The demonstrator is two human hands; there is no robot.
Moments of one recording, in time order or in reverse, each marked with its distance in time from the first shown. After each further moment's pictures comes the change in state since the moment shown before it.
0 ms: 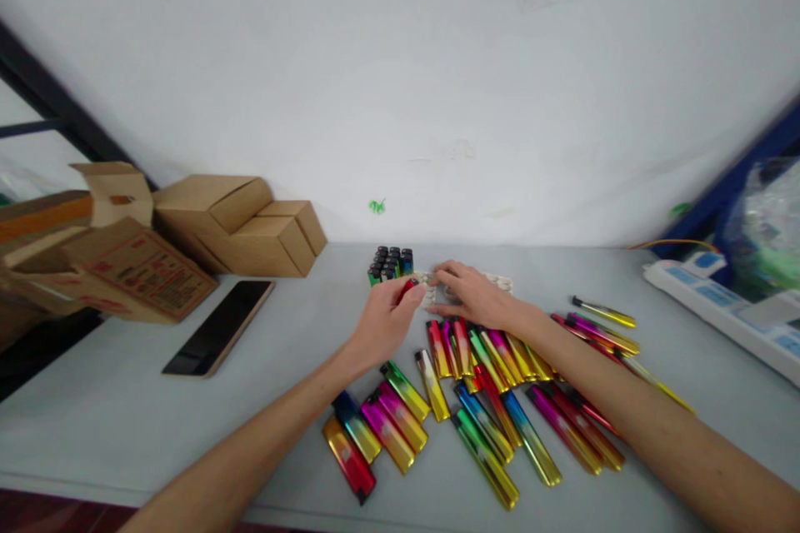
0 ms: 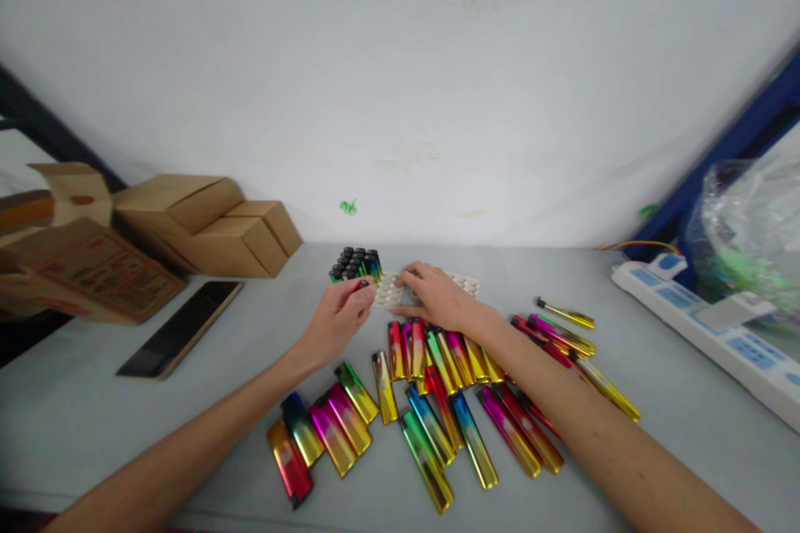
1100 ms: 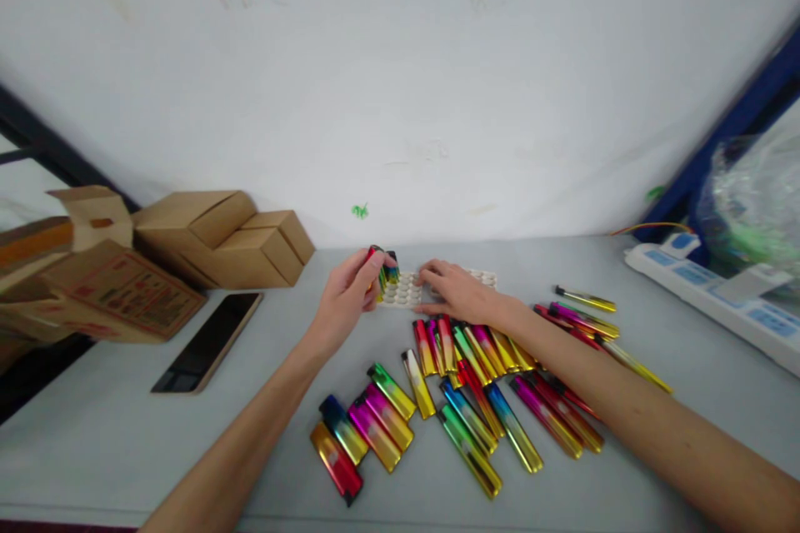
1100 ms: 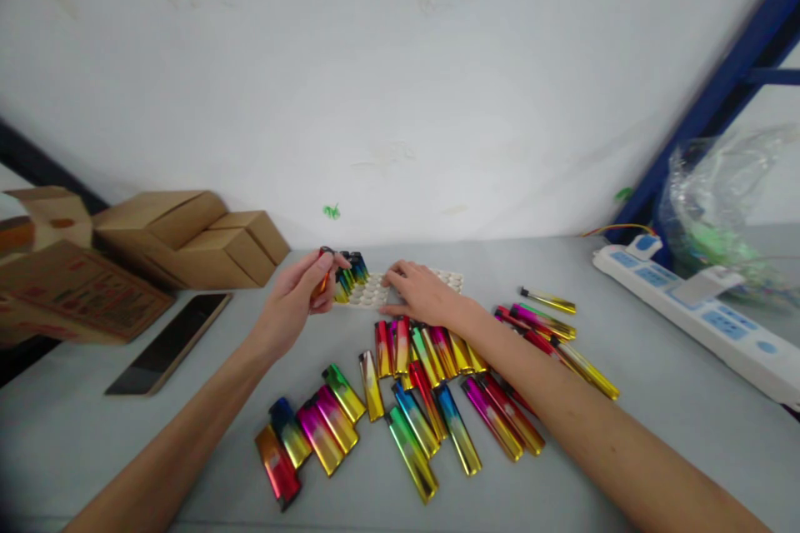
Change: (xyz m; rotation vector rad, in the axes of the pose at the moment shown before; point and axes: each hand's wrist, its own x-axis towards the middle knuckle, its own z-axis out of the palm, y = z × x) left_hand 0.012 0.025 -0.025 -0.314 0.061 -0.038; right_hand 0.001 -0.004 -0.003 -0.040 -0.019 0.021
